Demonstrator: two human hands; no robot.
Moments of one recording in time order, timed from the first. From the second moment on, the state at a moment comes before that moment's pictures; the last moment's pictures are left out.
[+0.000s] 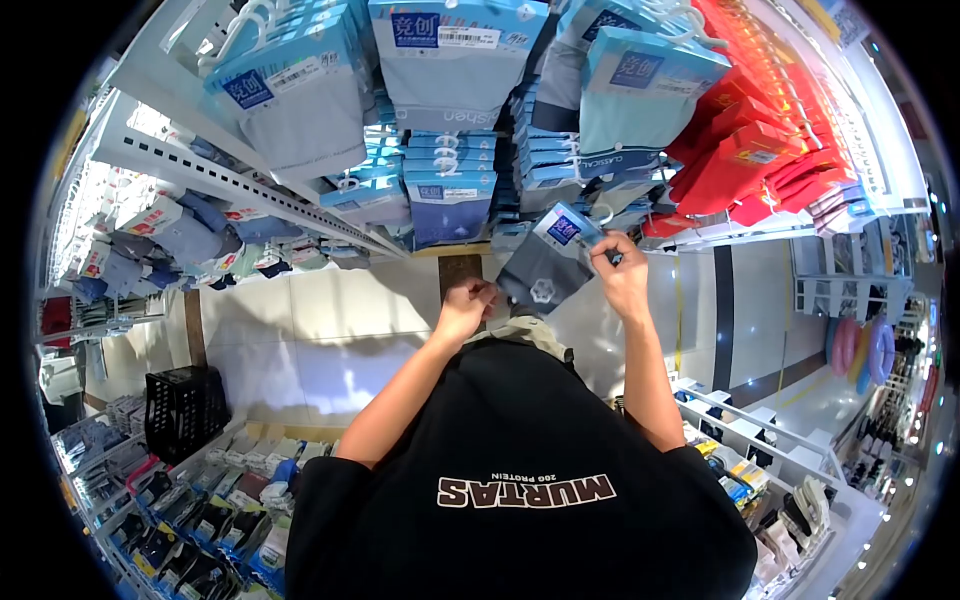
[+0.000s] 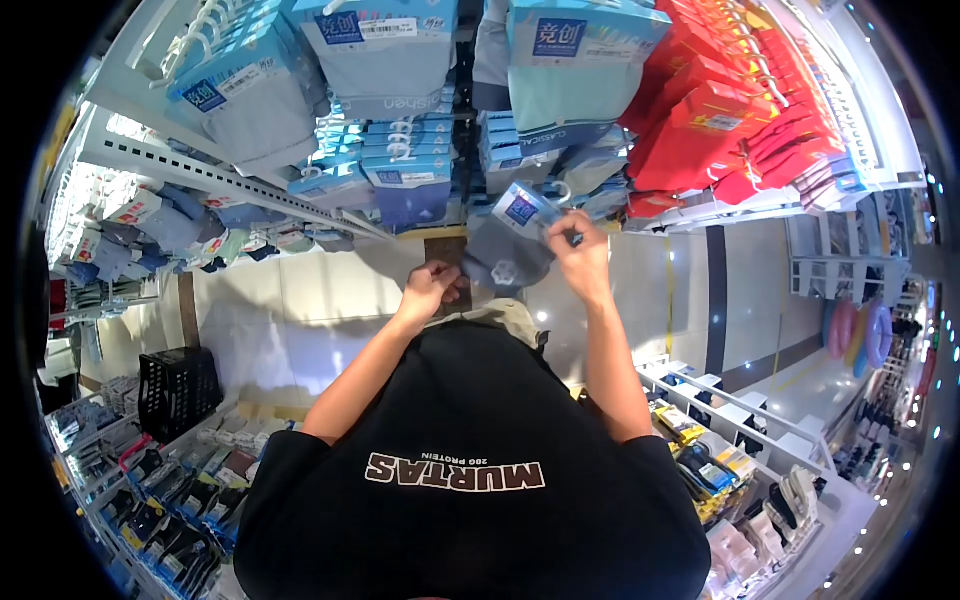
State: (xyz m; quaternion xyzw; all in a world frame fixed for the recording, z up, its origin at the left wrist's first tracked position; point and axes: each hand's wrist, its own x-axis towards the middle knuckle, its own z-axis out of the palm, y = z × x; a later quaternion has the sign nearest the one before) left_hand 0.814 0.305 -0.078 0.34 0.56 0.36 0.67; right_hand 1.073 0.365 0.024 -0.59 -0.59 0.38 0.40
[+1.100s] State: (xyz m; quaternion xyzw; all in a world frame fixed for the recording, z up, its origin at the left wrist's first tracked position) left_hand 0.822 0.306 -0.068 0.39 0.55 0.34 0.65; right_hand 1.048 0.404 0.141 -0.52 -0.60 0.30 0.53
